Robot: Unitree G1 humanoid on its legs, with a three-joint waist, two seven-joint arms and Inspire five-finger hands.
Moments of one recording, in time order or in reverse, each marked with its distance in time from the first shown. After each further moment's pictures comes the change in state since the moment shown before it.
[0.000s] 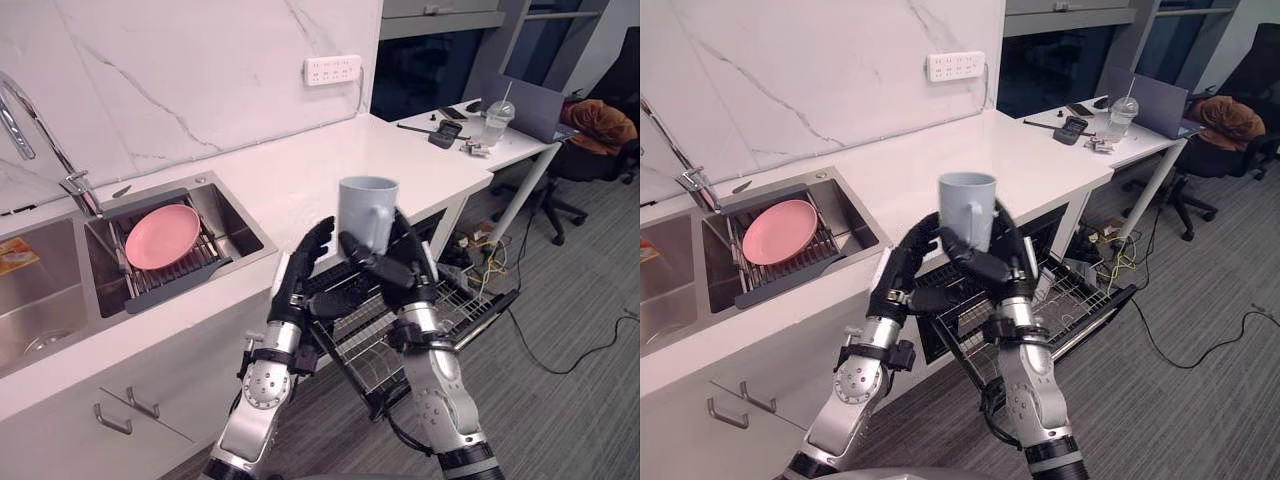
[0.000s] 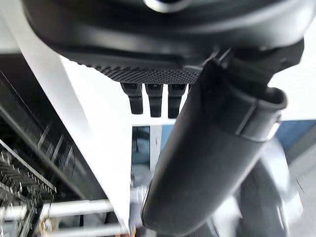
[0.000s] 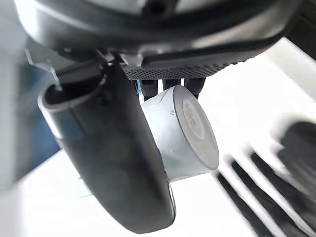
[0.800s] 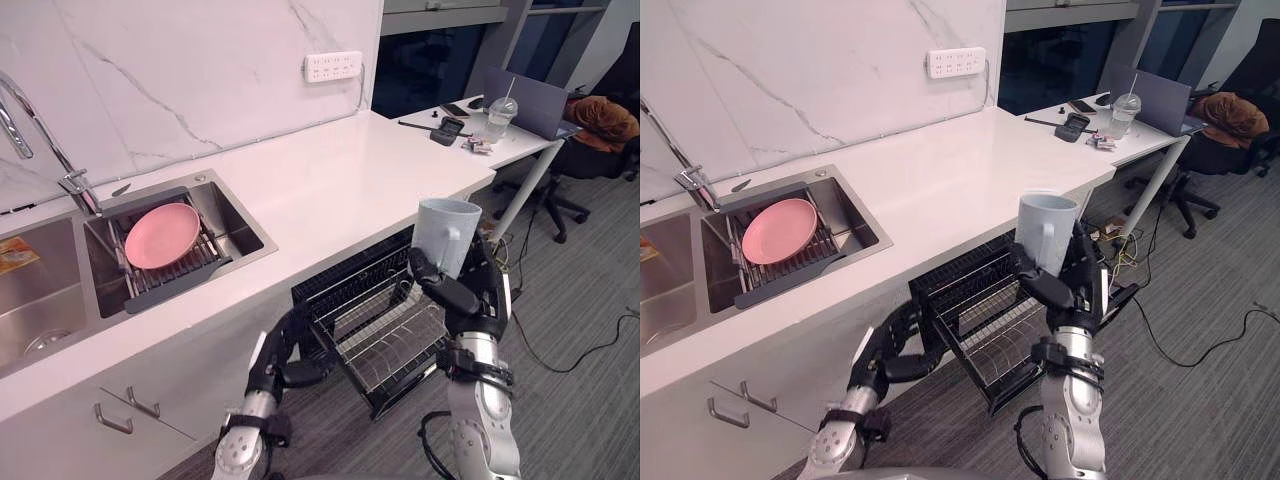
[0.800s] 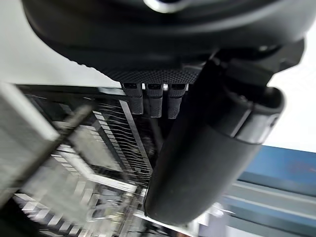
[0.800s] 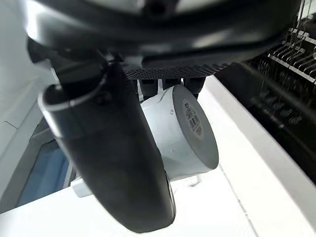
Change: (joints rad) left arm 0.276 -0.011 0.061 0.205 -0.103 0.032 -0.170; right arm 0.227 0.015 -0.159 -0.055 -0.155 -0.022 -0.026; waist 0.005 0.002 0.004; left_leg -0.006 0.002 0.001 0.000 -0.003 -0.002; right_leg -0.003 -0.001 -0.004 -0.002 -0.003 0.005
